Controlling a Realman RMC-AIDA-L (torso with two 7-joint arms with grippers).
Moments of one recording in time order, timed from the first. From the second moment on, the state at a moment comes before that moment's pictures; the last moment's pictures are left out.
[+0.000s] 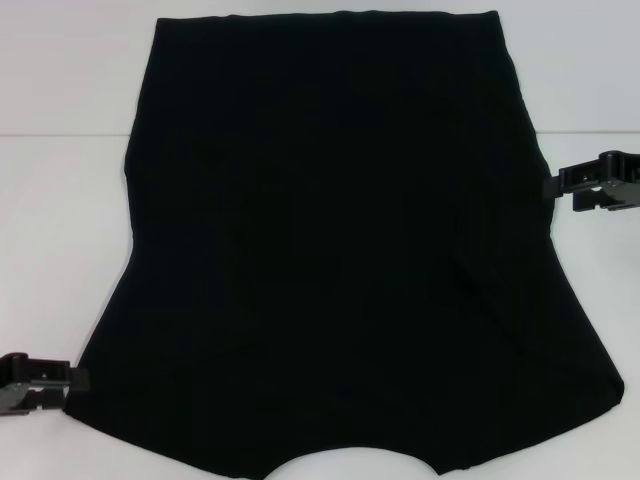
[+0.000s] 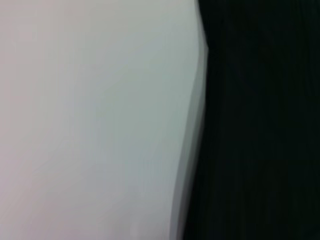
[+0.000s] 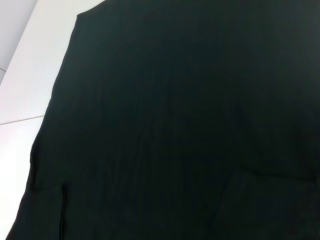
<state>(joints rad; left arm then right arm) -0.46 -1.97 0.35 0.77 2.57 1.62 -2.40 0.80 1.89 -0.63 -0.71 -2.45 -1.40 2.56</state>
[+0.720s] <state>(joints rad) -0.46 -1.98 0.35 0.77 2.59 1.61 -2.41 0.80 1.89 -0.63 -0.71 -2.45 -1.40 2.56</state>
